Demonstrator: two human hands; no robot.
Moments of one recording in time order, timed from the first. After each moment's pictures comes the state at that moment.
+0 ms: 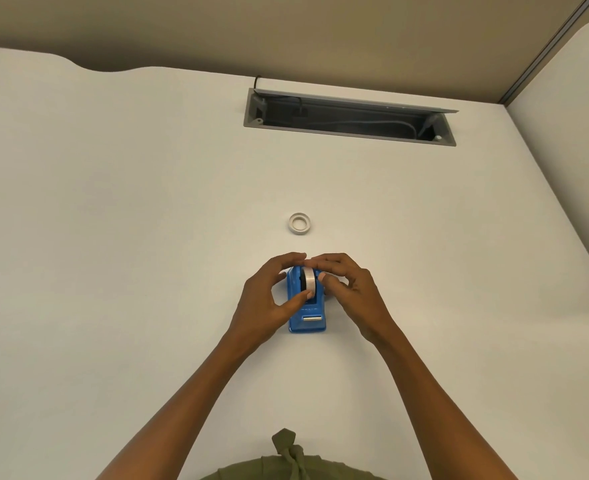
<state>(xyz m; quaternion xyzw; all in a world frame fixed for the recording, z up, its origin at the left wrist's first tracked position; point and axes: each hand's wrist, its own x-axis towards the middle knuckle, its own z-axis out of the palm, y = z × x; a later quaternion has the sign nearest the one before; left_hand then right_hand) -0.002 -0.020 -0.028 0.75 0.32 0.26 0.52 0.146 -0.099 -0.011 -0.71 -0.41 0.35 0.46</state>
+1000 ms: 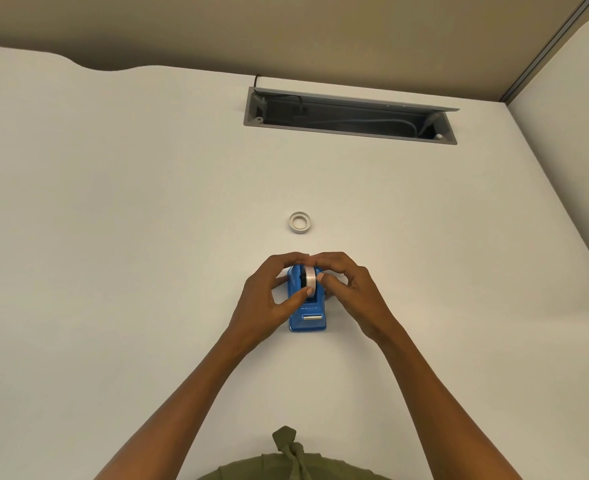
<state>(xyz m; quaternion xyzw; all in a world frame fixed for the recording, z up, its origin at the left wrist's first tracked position) -0.002 -0.019 -0.029 0.74 0.30 0.27 0.54 0.148 -0.098 -0.010 -0.69 -0.41 0.38 0.46</state>
